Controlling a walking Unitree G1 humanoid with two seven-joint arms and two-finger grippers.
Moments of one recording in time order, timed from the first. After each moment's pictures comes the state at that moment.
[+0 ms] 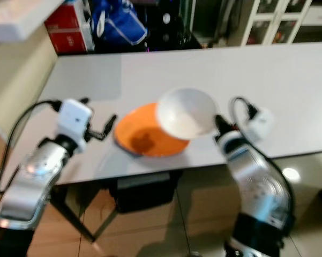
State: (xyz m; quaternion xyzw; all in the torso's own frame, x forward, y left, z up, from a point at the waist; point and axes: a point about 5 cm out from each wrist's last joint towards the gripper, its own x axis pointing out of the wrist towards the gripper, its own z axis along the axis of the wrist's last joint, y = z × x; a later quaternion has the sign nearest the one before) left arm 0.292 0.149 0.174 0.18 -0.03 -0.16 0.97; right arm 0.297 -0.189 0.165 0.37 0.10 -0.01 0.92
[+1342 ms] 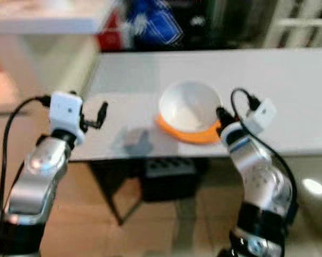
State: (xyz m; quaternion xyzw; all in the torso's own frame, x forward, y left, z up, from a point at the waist) left arm 0.300 0.146 0.179 0.13 -0.05 -0.08 0.99; right arm 0.309 -0.202 0.172 0.36 0.08 -0.02 0.93
